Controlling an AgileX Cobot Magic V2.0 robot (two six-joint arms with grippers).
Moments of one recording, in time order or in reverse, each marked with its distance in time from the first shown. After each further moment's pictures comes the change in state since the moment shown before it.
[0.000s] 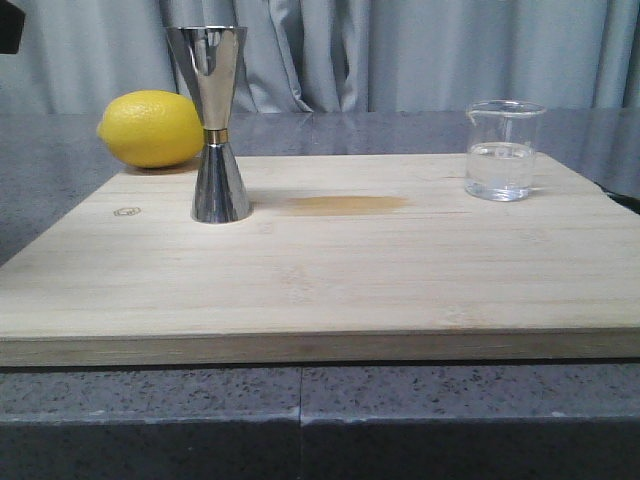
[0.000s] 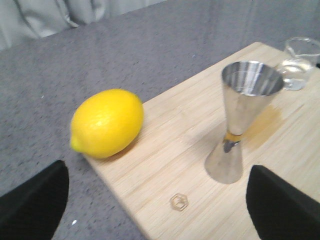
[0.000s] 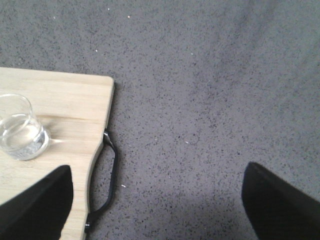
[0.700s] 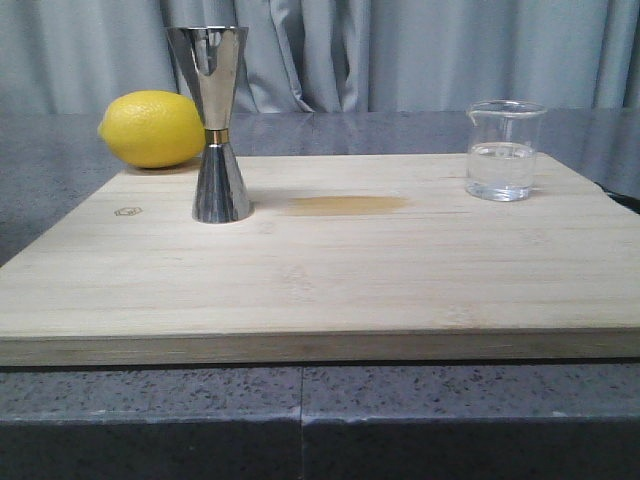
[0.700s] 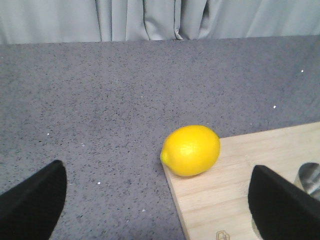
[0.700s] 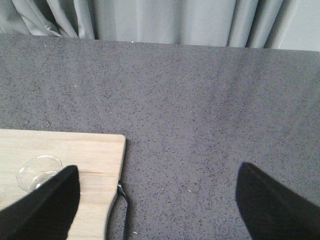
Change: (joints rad) left arm 0.000 -0.061 -0.349 0.707 -0.110 -1.101; right arm 0.000 -0.052 -0.112 0.029 -0.002 0.009
